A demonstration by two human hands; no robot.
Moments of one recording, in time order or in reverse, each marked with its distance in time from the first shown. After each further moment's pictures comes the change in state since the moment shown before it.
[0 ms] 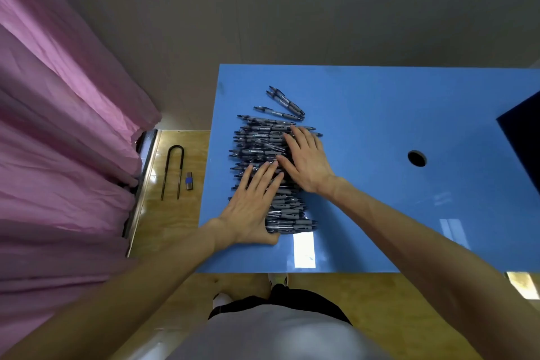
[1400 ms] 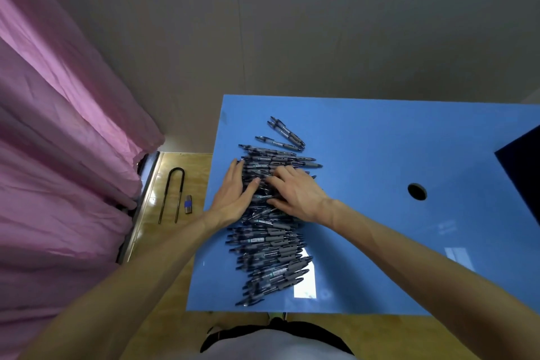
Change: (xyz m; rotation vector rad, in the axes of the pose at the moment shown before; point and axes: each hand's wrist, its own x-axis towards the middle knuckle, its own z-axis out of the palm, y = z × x) left_hand 0.053 -0.072 -0.009 -0.810 0.162 -0.512; right_hand 0.013 -0.013 -0.023 -0.140 0.007 -0.422
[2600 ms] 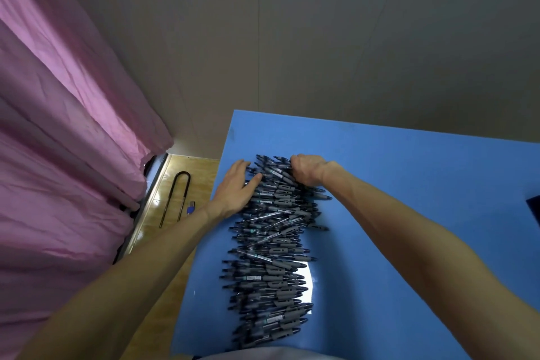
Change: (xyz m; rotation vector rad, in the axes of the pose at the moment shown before) left_hand 0.081 0.005 -0.028 0.018 0.029 -0.039; right_hand 0.121 0.099 -0.017 0.007 -0.534 0.338
